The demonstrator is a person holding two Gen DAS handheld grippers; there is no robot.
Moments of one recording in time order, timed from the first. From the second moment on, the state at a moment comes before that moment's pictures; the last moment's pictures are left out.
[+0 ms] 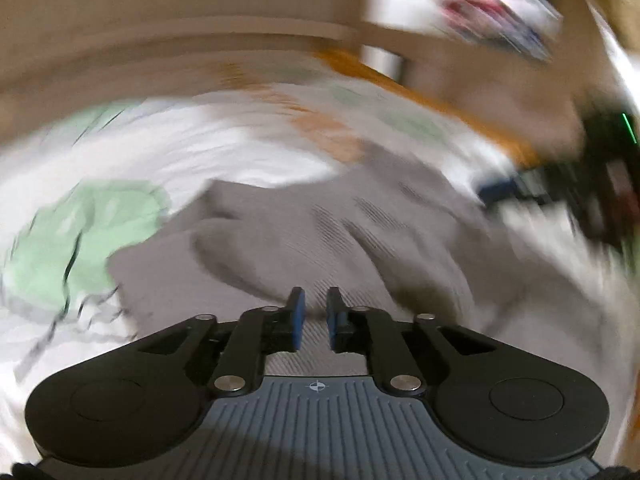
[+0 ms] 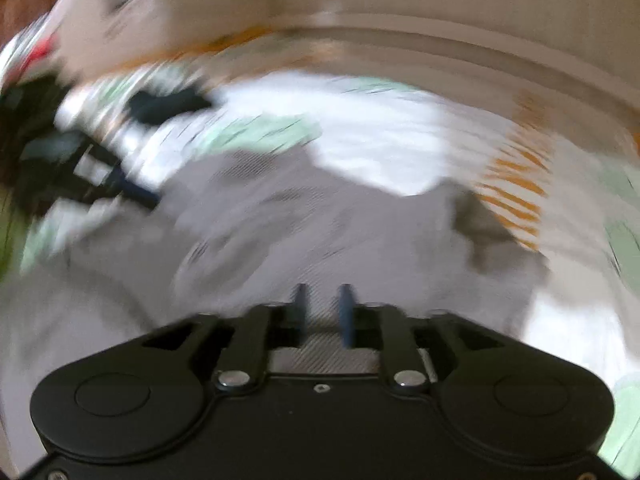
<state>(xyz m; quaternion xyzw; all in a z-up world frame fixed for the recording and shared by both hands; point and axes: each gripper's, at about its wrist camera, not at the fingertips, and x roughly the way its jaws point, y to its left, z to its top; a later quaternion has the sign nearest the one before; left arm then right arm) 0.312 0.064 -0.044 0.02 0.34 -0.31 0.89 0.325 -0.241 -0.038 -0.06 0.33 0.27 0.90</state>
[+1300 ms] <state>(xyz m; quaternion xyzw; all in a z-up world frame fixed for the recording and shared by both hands) 0.379 0.079 -0.071 -0.14 0.36 -0.17 0.91 0.378 -0.306 -0.081 0.15 0.34 0.11 0.92</state>
